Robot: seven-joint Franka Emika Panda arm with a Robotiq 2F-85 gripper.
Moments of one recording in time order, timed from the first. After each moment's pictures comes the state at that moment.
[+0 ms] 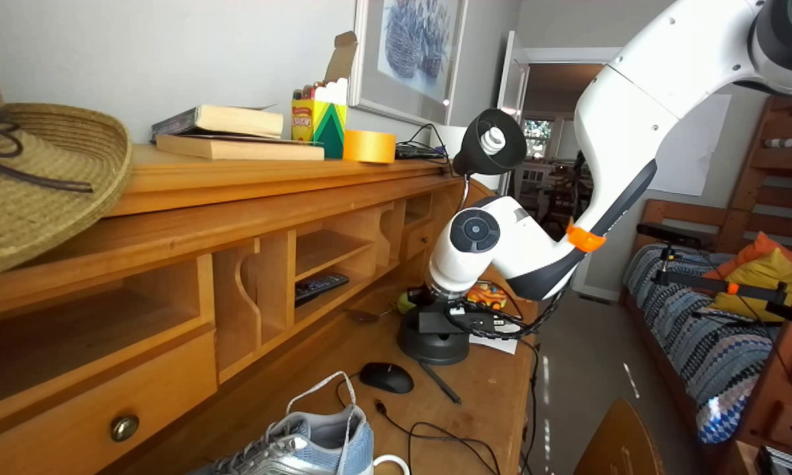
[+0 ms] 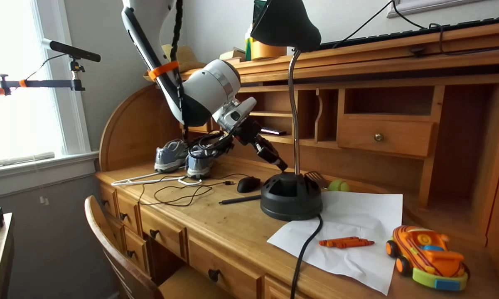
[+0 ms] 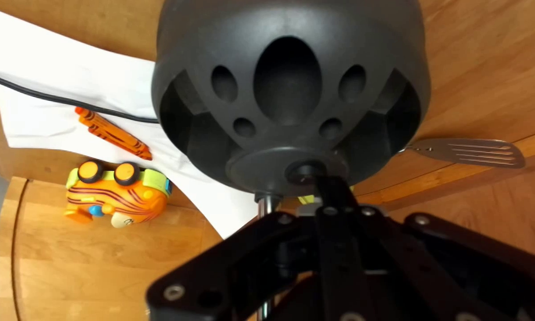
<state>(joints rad) -0.20 0.54 0.02 -1.96 -1.63 2.63 2.14</state>
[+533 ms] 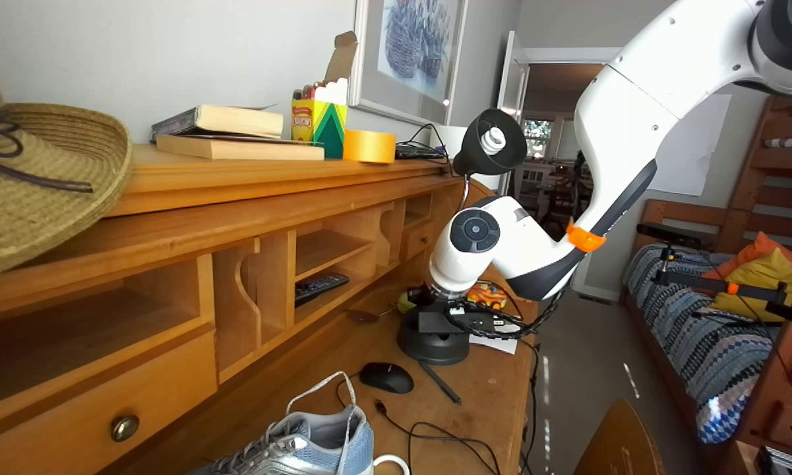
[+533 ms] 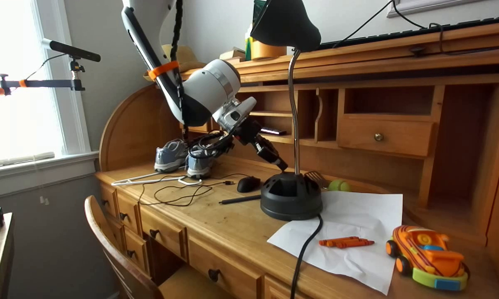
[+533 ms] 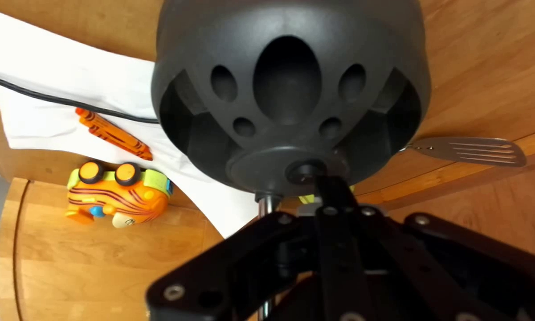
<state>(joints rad) -0.20 0.54 0.02 -1.96 -1.63 2.63 2.15</state>
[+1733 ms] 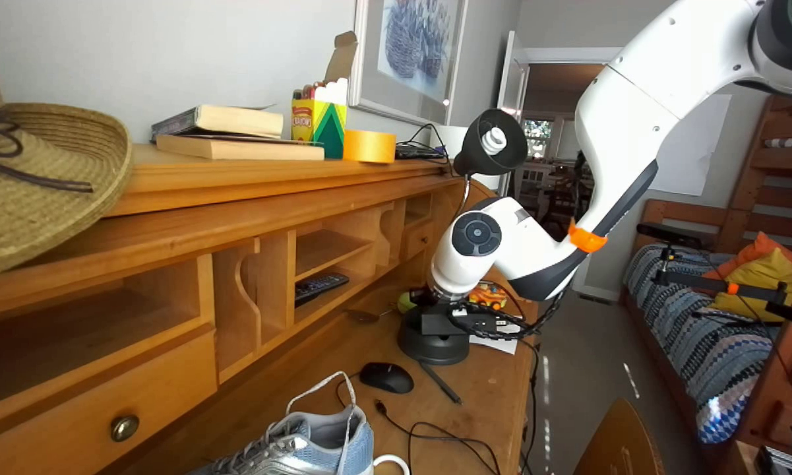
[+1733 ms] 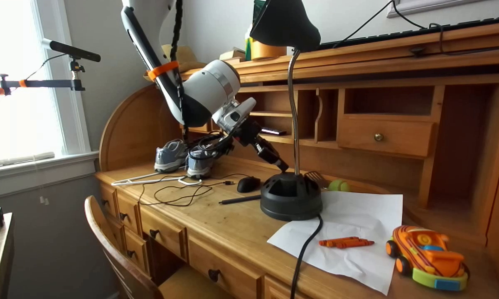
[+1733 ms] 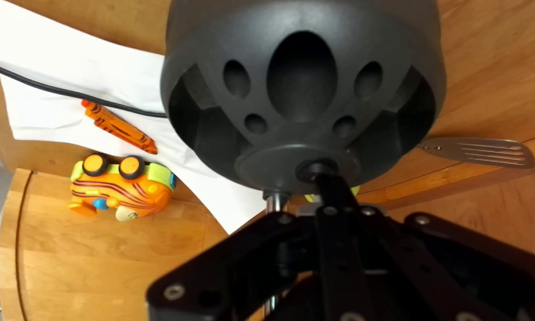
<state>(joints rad) -0.19 0.54 0.01 -1.97 -1.65 2.62 2.15</state>
